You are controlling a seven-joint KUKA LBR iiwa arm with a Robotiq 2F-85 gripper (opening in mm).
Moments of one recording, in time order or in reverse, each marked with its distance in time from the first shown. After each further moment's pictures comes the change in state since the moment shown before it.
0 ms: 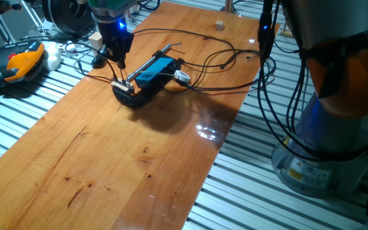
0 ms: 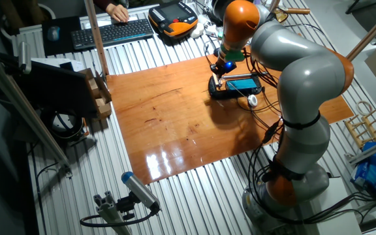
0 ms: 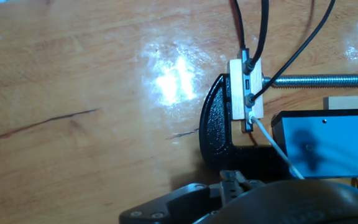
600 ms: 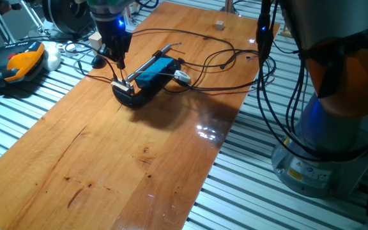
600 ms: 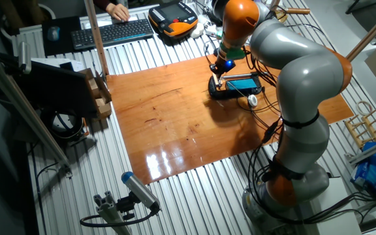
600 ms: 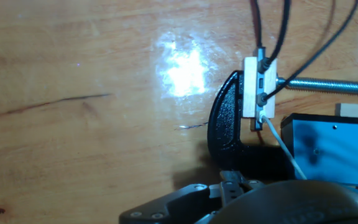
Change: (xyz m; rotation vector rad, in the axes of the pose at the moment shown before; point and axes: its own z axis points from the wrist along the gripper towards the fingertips) arm 0.004 0.004 -0.002 -0.028 0.025 -0.112
